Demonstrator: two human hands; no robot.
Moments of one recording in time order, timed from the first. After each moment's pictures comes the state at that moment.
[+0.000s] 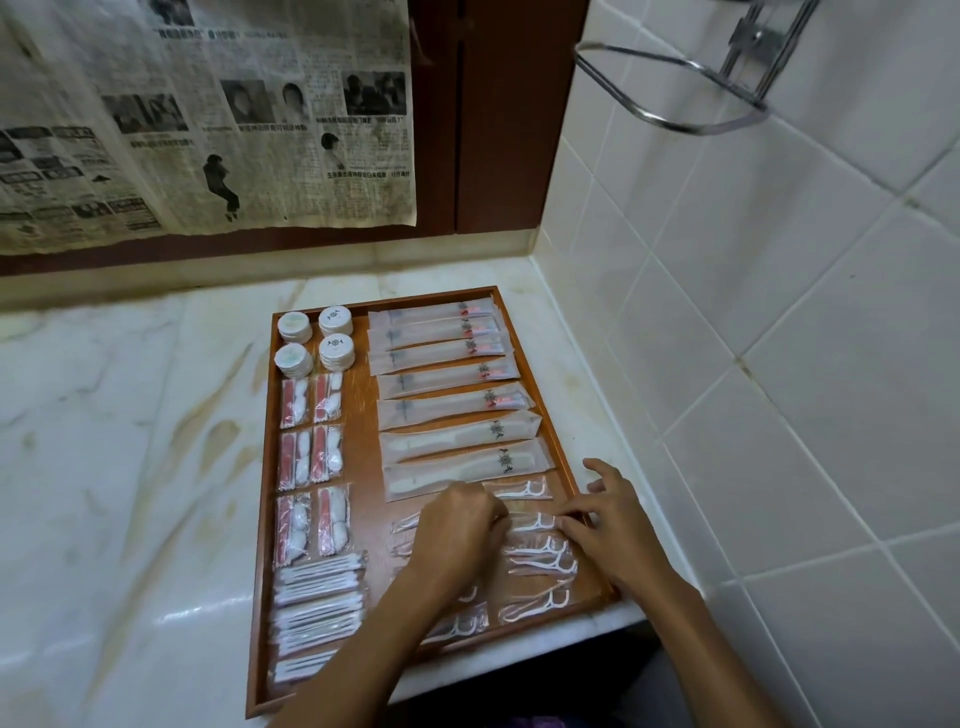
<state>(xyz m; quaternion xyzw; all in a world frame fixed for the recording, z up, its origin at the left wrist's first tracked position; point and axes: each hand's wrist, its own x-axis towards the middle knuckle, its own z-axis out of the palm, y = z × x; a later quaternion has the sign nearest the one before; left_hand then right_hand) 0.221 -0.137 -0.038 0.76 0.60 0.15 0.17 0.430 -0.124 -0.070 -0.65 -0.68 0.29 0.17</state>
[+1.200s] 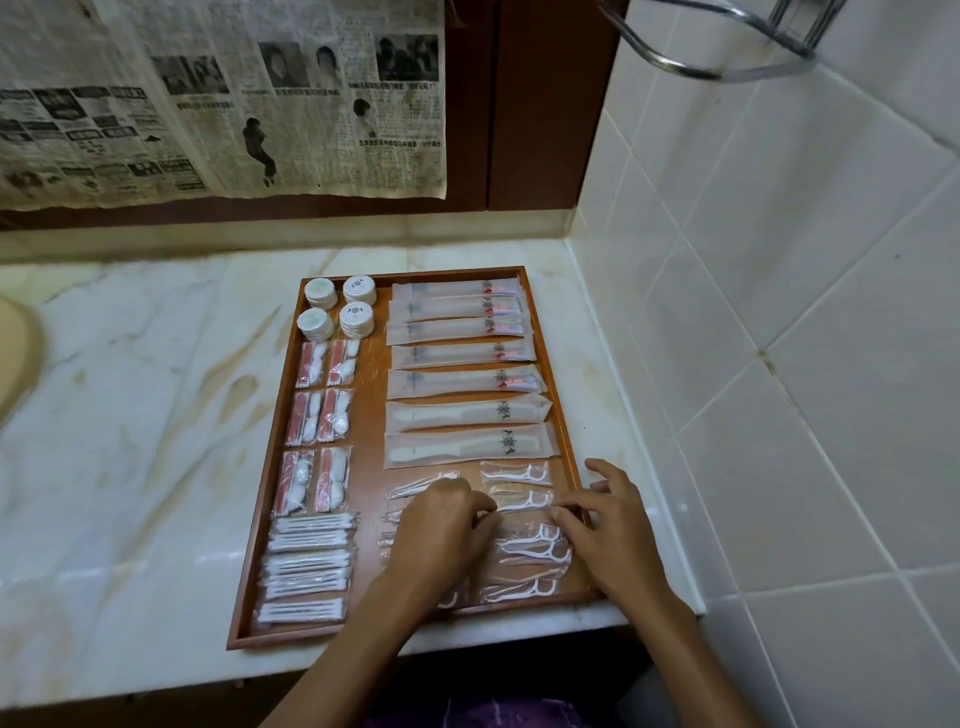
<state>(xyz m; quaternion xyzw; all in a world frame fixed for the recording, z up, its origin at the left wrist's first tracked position) 0.227 -0.161 -0.043 0.71 0.67 0.15 0.18 0.432 -0.133 -0.073 -0.62 -0.69 0.29 0.24</state>
